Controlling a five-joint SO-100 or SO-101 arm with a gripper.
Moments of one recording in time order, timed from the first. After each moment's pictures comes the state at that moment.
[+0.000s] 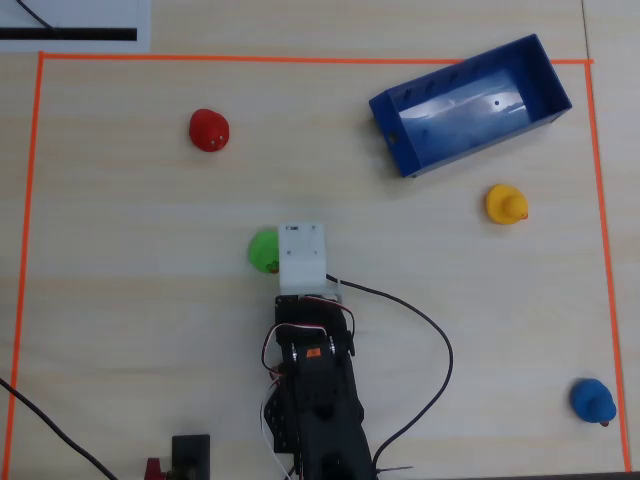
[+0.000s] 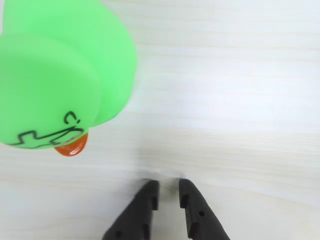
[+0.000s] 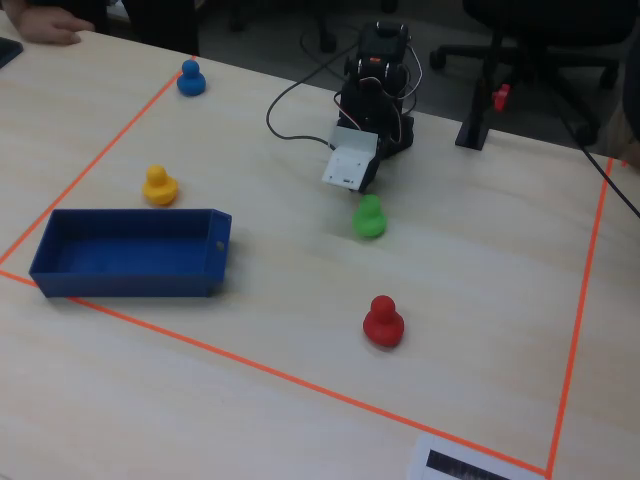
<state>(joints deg) -5.3 190.1 178.3 75.0 -80.1</state>
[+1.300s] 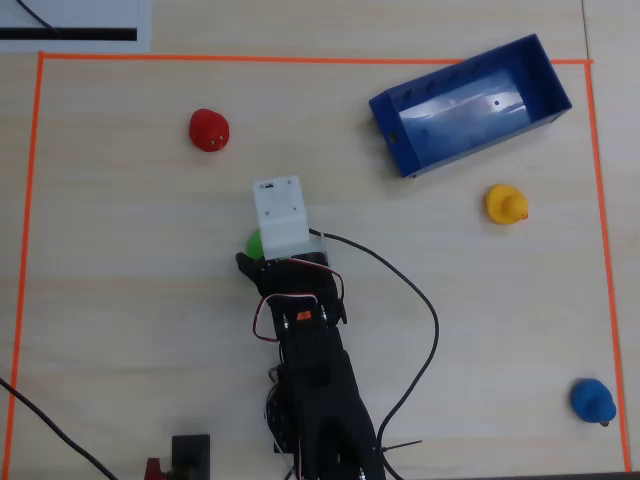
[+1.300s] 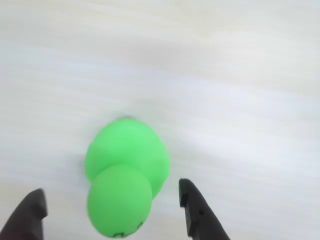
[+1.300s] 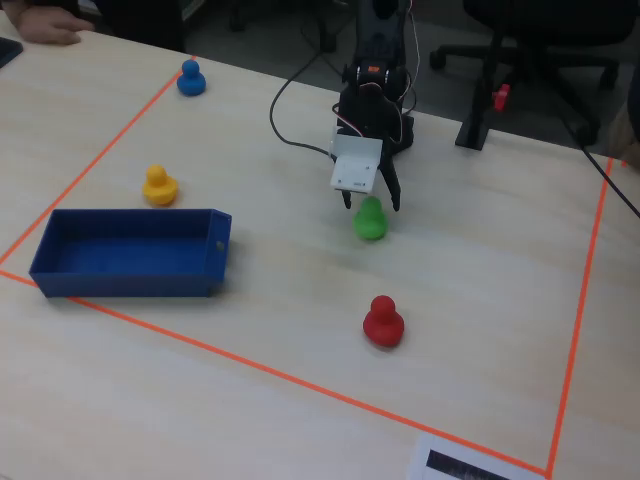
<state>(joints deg) -7.5 154.5 166.3 38.8 -86.3</state>
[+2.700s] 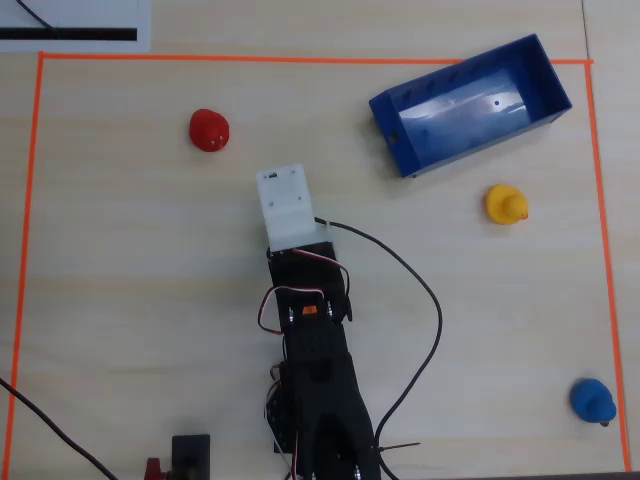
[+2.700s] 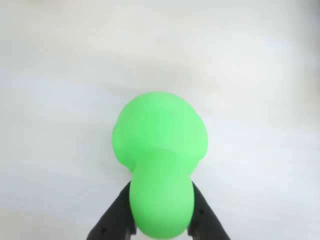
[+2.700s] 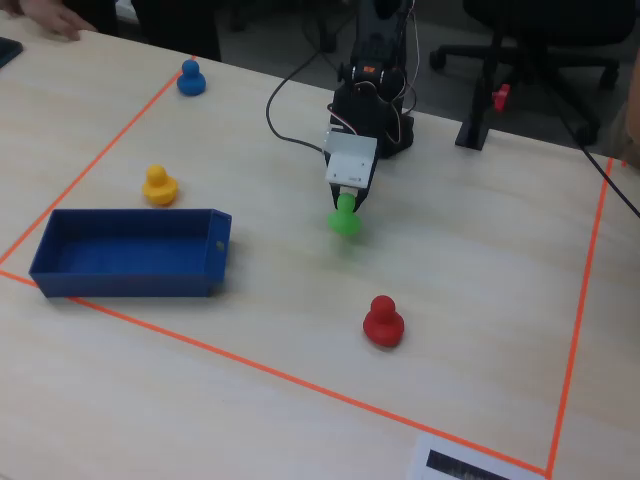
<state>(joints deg) -2.8 150.7 161.7 33.8 -92.2</state>
